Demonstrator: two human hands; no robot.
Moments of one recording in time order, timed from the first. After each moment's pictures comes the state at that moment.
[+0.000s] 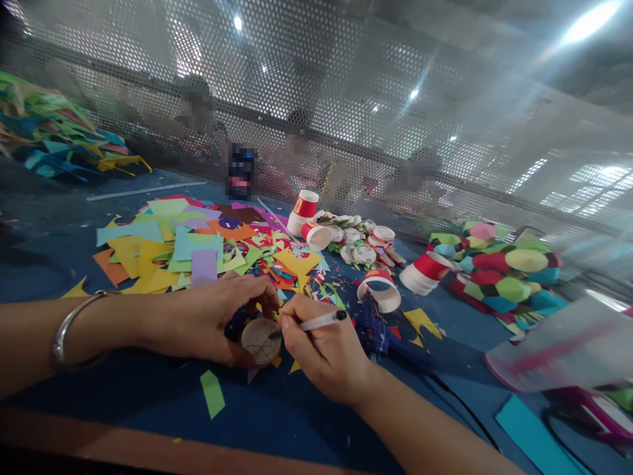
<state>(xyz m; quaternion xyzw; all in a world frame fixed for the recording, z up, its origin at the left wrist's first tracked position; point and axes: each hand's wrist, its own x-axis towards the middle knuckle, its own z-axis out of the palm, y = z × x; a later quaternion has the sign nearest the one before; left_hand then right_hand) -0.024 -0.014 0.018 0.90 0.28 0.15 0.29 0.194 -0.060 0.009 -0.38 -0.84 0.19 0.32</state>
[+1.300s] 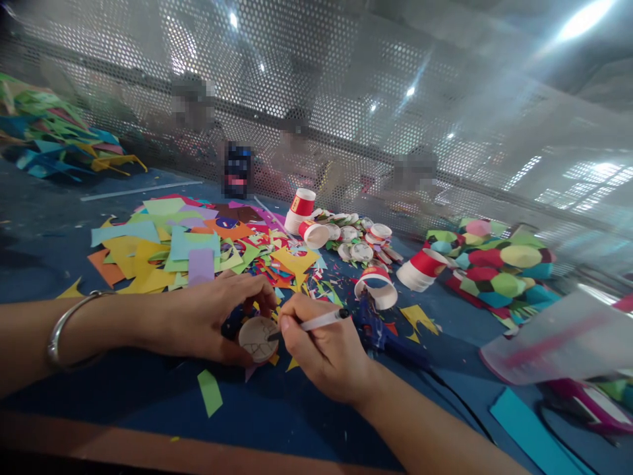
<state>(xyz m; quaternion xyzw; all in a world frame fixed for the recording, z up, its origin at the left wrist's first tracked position) -0.027 -0.011 0.014 0.90 0.27 0.15 0.30 0.196 -0.063 0.012 -0.37 -0.84 0.19 0.34</state>
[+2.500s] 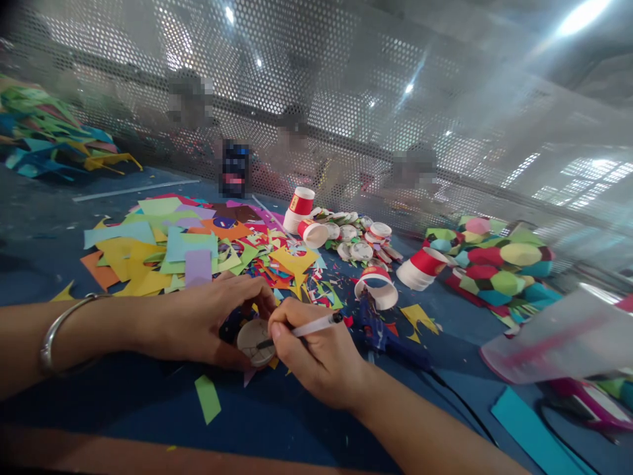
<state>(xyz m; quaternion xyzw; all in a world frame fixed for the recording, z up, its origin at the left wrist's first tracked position) -0.027 -0.009 0.017 0.90 0.26 0.14 0.31 0.193 -0.061 0.011 -0.35 -0.84 0.26 0.33</state>
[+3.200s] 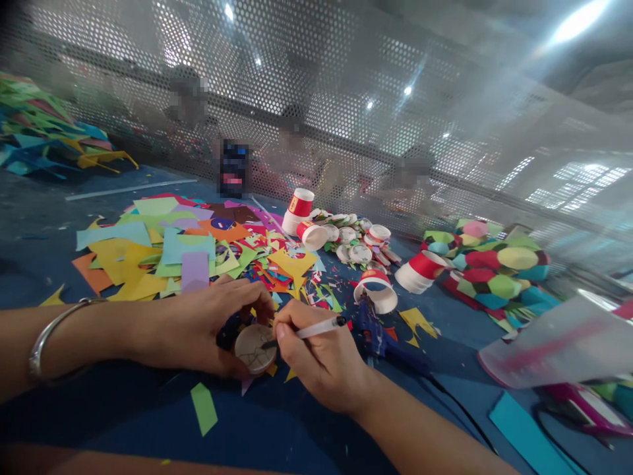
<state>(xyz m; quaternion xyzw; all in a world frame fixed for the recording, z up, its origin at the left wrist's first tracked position) -0.025 -0.007 0.016 0.90 0.27 0.14 0.31 0.196 -0.058 0.008 -0.37 -0.83 0.25 0.33</state>
